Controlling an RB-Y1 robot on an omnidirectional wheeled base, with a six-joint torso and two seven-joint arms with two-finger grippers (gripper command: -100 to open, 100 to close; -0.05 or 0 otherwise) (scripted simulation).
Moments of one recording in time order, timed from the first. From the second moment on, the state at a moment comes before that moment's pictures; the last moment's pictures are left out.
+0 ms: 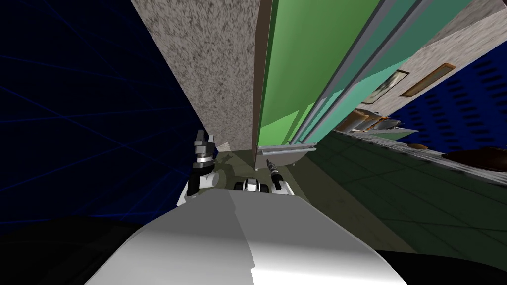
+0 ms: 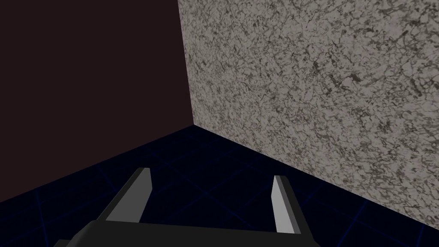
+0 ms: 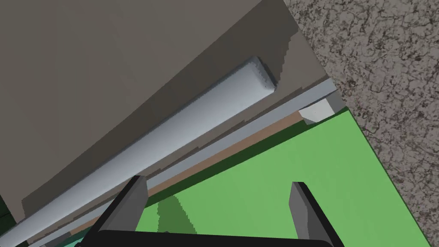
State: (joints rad) left arm 0.45 0.02 0.06 -2.31 0.09 -0.45 -0.13; right arm 0.37 -0.13 0.27 -1.80 0.64 0.25 0.23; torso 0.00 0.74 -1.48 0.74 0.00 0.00
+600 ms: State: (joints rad) left arm 0.45 0.02 0.06 -2.31 0.09 -0.45 -0.13; right arm 0.34 -0.14 0.32 -1.69 0.78 0.40 0.25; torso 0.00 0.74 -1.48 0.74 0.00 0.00
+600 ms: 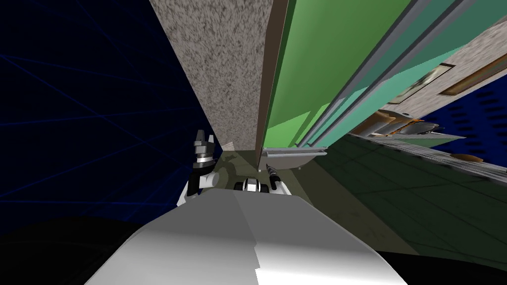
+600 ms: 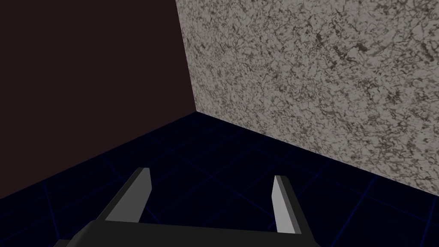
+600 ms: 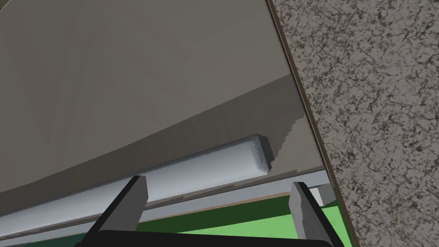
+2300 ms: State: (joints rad) left arm 0.45 0.02 0.06 -2.31 0.09 -0.45 -0.13; right arm 0.26 -0.21 0.46 -1.33 1.17 0.86 0.29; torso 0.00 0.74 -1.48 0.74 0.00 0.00
